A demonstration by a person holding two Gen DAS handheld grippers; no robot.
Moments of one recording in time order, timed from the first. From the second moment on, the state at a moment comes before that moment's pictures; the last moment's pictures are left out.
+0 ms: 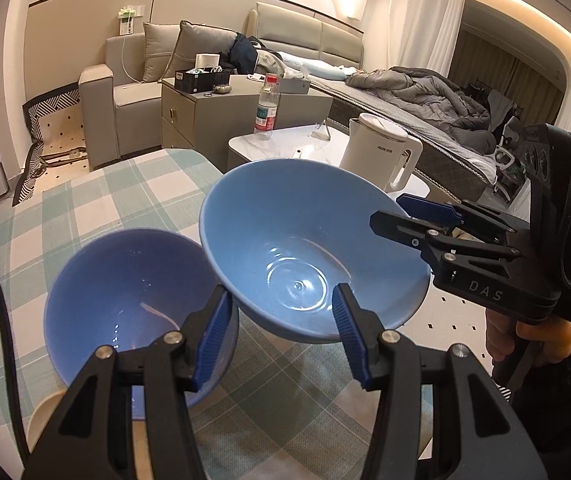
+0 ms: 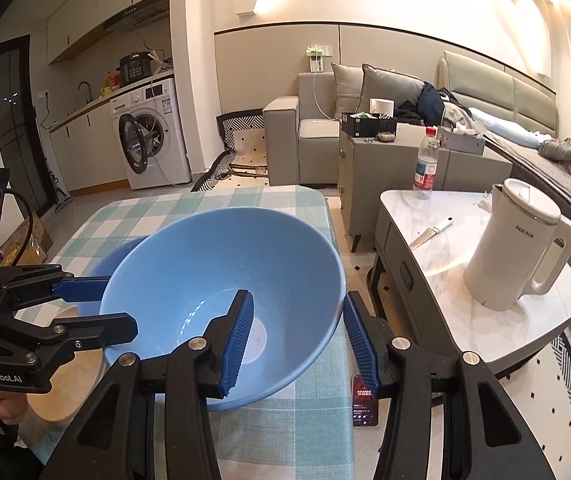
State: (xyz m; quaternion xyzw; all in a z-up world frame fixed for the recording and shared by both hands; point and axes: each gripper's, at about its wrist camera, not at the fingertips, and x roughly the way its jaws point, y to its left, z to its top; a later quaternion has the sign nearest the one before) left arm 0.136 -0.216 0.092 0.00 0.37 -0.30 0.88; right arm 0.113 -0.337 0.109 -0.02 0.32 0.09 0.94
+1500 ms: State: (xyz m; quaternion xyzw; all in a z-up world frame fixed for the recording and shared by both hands) left arm 0.120 -0.118 0.111 -0.04 0.33 -0.22 0.92; right arm 0.117 -0.231 0.133 -0.06 0.30 0.15 0.94
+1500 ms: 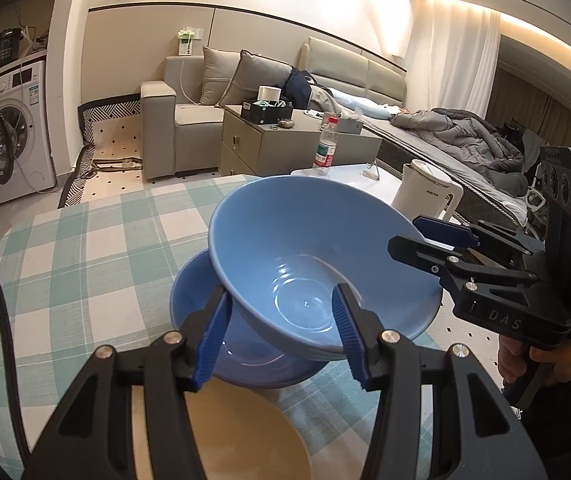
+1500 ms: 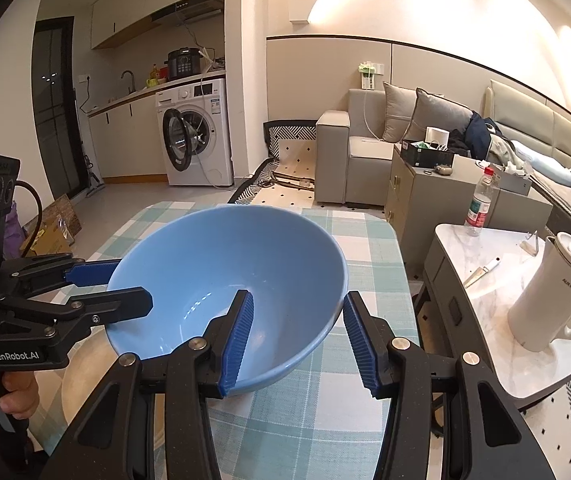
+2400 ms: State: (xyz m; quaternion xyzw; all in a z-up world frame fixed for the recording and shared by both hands) left arm 0.134 -0.101 0.091 -0.02 0.34 -0.19 0.92; right arm 0.140 -0.206 0.108 -0.05 0.32 0.17 0.93
